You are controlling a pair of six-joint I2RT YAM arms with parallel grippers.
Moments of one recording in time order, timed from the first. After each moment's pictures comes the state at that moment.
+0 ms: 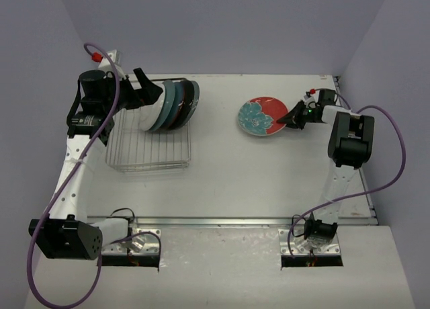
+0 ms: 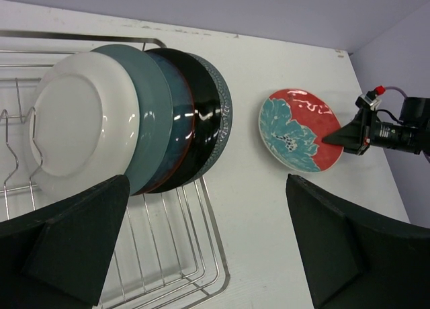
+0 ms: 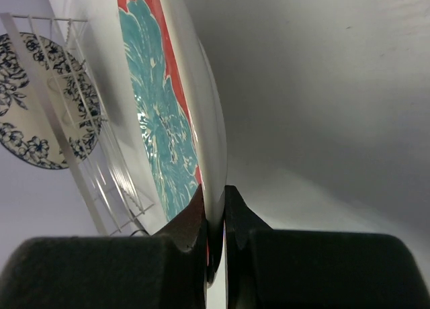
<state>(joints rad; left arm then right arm) 0.02 1.18 1.28 -0.41 0.35 -0.36 -0.22 2.19 1.42 -0.27 -0.85 0.48</state>
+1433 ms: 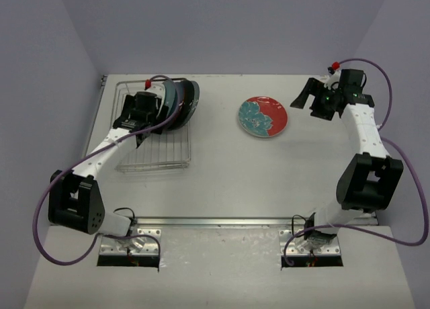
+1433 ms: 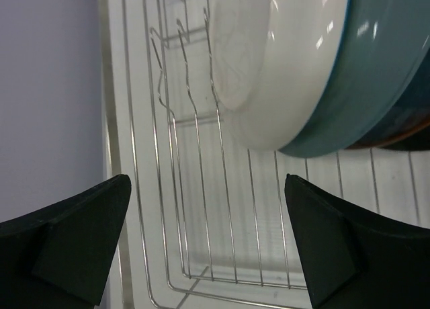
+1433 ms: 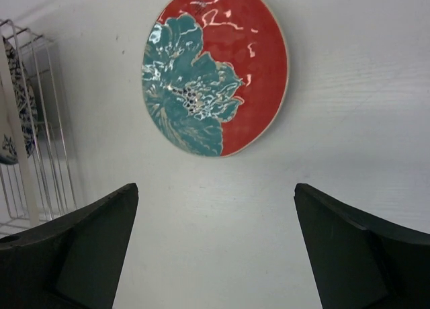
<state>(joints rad) -0.20 1.39 1.07 -0.35 -0.45 0.17 -0.21 1.65 1.41 -0.58 -0.43 0.24</state>
